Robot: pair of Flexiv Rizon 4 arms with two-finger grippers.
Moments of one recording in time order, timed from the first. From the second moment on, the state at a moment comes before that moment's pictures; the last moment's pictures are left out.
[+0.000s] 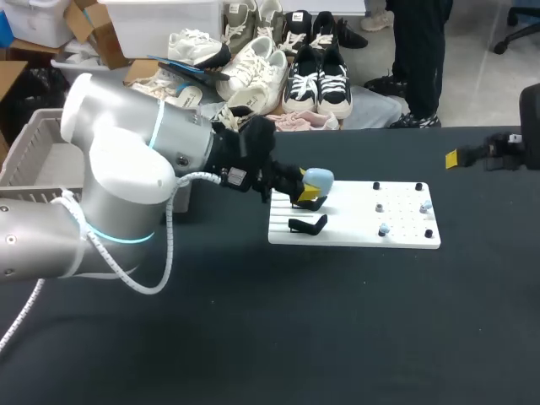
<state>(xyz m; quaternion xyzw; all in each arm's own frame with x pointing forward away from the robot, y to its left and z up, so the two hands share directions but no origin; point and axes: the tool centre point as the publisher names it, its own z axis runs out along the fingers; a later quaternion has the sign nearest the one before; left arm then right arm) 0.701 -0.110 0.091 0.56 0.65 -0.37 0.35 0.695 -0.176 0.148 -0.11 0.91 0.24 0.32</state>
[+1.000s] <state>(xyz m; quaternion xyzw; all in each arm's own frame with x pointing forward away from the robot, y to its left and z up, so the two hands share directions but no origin) 0.698 -0.171 0.111 0.57 0.65 -0.35 0.38 0.669 -0.074 0.136 -0.24 0.90 0.26 0.27</state>
